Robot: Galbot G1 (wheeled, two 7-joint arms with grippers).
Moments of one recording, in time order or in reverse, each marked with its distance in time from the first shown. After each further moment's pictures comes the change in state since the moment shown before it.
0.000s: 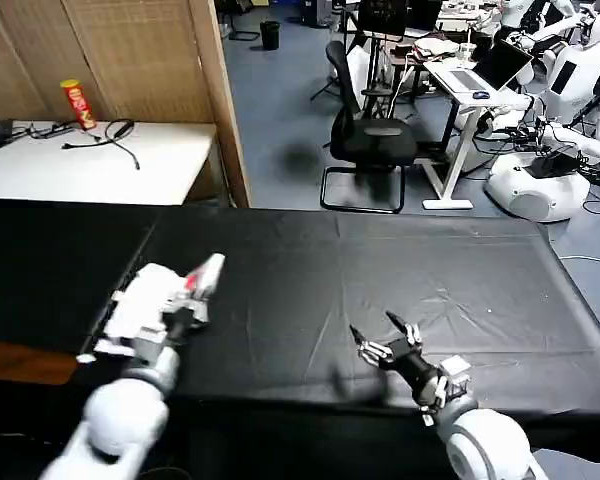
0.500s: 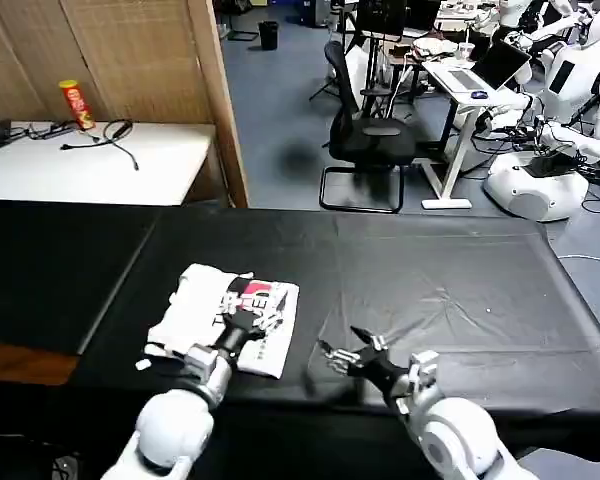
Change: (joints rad) left arm 0.027 -0.072 0.054 -0.023 0.169 -0.210 0.155; right arm 0.172 0.017 -0.196 -0.087 0.167 -0.080 0.080
